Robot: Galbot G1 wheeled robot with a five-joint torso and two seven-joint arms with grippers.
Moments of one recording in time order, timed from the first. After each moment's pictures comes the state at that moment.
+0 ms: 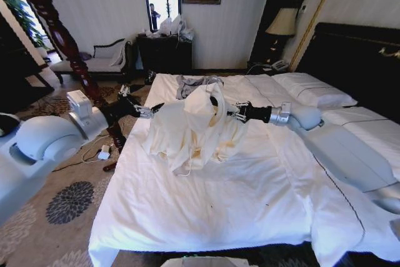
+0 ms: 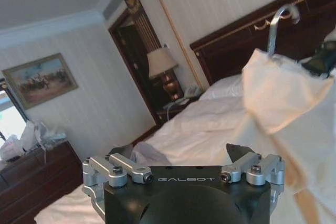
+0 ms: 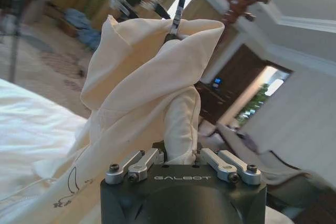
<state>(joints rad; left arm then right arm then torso) 0.68 -0.33 -0.32 -2.16 -0.90 0.37 0.18 -0.23 0.60 -0.14 1.49 0.63 0.30 -0.98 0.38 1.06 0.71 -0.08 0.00</state>
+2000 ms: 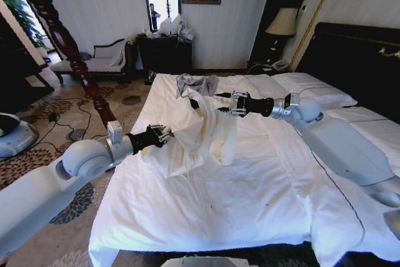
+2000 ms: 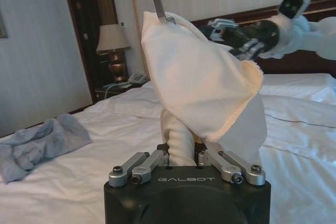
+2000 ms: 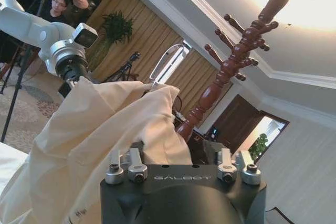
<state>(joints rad) 0.73 -0.46 -0.16 -2.18 -1.01 0.39 0.20 -0.17 0.62 -0.16 1.53 0.81 0.36 -0.97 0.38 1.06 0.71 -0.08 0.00</state>
